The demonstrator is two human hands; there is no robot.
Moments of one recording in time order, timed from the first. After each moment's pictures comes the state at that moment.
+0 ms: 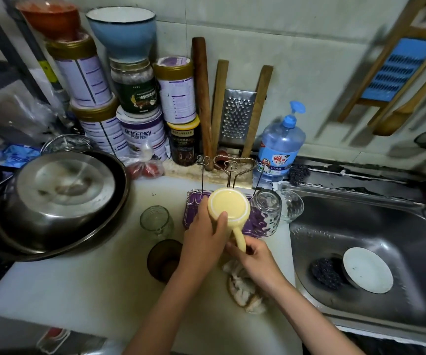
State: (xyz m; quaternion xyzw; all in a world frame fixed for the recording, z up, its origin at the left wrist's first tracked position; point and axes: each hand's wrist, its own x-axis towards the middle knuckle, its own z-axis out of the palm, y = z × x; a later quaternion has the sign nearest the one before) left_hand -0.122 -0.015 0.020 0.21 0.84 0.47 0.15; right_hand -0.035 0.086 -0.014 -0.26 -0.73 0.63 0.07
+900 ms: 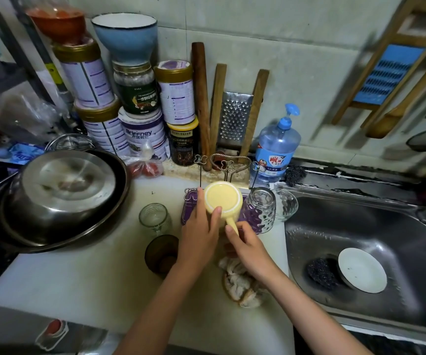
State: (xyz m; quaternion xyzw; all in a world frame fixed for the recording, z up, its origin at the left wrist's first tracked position) left_hand -0.118 -0.011 0.008 0.23 0.87 0.43 0.08; right_hand -0.039 0.092 -0.013 -0.25 -0.75 0.61 0.05
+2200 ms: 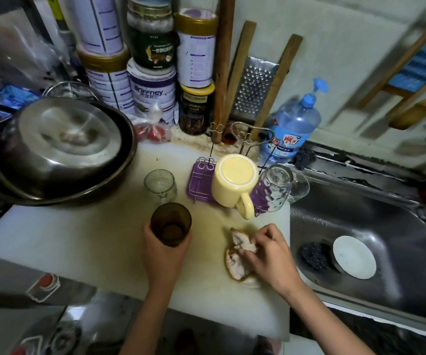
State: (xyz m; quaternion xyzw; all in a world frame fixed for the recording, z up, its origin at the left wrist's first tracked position) left_hand -0.088 -0.093 -0.078 -0.08 0.80 0.59 0.06; right_hand 0.018 0.103 -0.054 -0.16 -0.96 0.23 0.07
